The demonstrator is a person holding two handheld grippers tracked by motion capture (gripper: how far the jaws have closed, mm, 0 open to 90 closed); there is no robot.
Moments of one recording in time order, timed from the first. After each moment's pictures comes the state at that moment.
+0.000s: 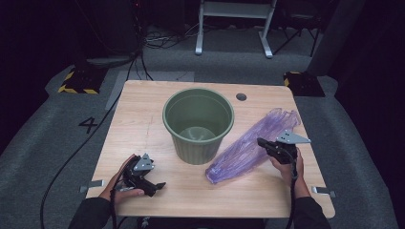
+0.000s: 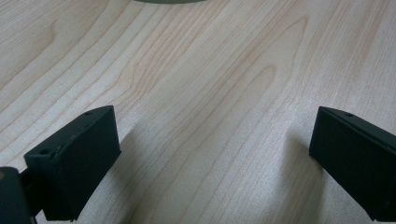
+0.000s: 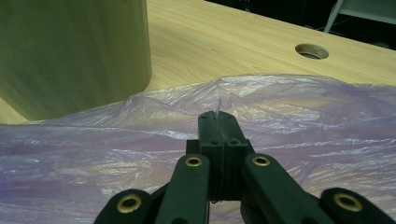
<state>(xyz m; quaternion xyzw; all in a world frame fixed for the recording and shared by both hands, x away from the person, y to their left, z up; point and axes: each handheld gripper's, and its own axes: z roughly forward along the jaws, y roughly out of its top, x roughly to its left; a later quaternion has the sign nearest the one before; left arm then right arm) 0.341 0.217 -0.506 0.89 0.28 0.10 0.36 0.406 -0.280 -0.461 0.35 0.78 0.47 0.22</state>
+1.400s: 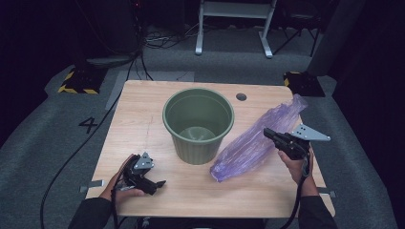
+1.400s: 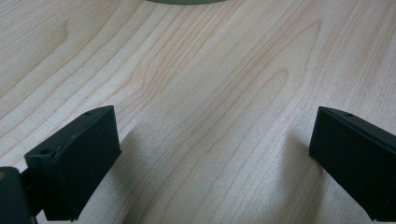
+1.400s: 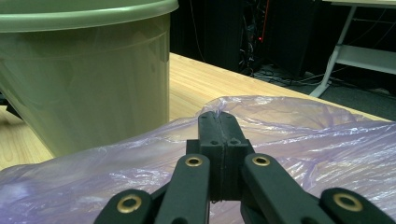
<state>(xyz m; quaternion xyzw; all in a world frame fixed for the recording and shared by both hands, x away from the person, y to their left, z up) 0.343 0.217 -0.506 0.88 0.29 0.11 0.35 0.392 -0.288 -0.408 0.32 0.74 0.54 0.24</state>
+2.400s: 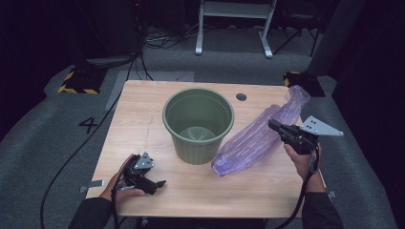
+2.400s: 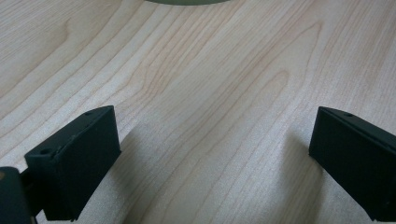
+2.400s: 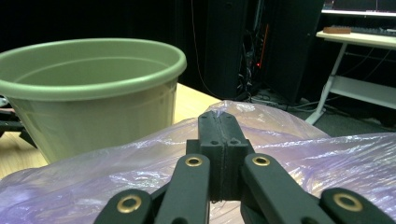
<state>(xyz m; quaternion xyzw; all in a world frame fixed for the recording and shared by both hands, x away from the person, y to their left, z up) 0.343 0.216 -0.506 0.88 0.29 0.11 0.35 0.384 -0.288 -0.364 0.29 0.72 0.57 0.26</state>
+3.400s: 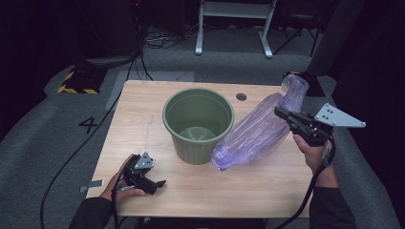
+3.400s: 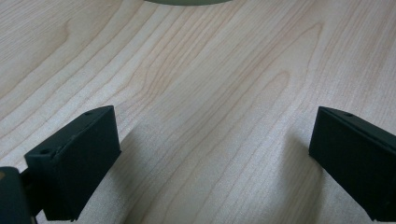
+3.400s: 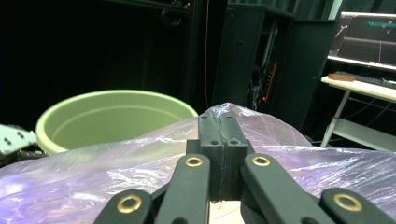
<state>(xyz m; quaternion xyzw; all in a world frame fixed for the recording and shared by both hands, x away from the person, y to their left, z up) 0.344 0.216 -0.506 0.88 0.29 0.11 0.35 0.372 -0.285 -0.297 0.23 0.71 0.60 0.29</state>
